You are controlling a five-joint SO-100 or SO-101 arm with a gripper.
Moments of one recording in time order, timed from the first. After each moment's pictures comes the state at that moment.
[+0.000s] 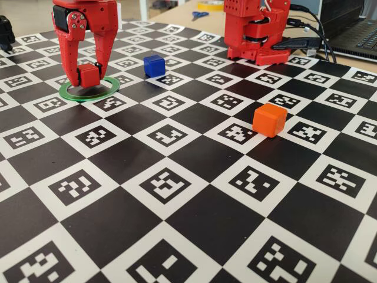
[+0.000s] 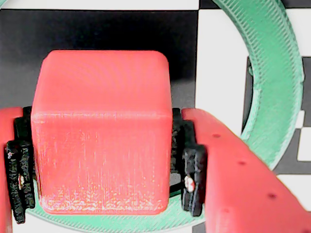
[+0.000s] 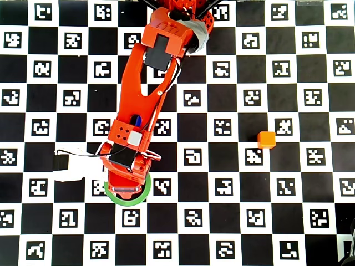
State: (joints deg) arm 21.8 52.6 63.2 71.5 -20.7
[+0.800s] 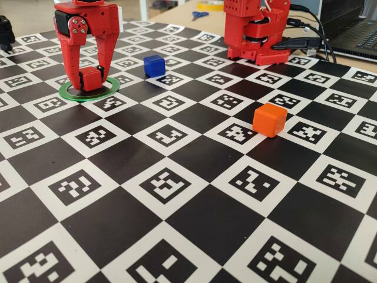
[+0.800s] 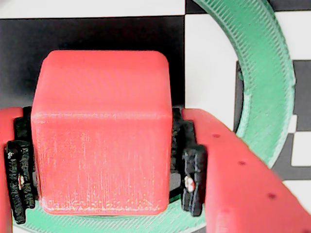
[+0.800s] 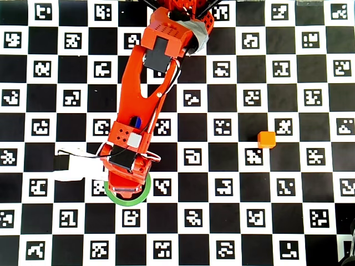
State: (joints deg) arm 21.8 51.4 63.2 71.5 -19.7
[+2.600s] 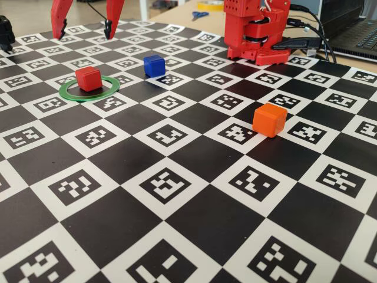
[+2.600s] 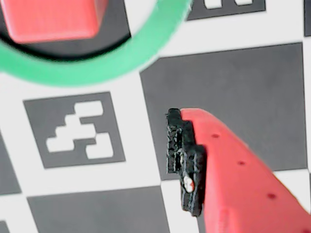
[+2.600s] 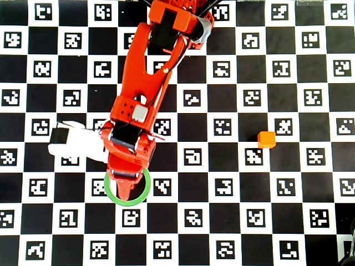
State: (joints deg) arm 21.8 72.9 65.5 88.1 -11.3
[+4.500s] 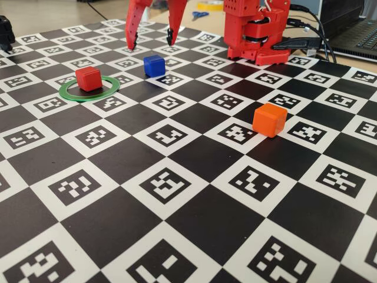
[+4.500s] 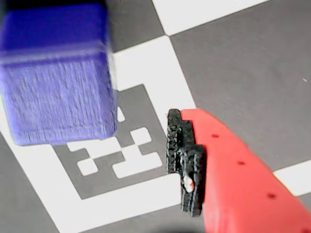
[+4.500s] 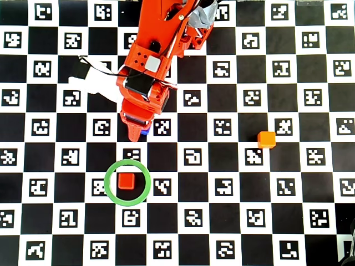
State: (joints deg) arm 25.0 102.3 121.0 69.0 -4.8
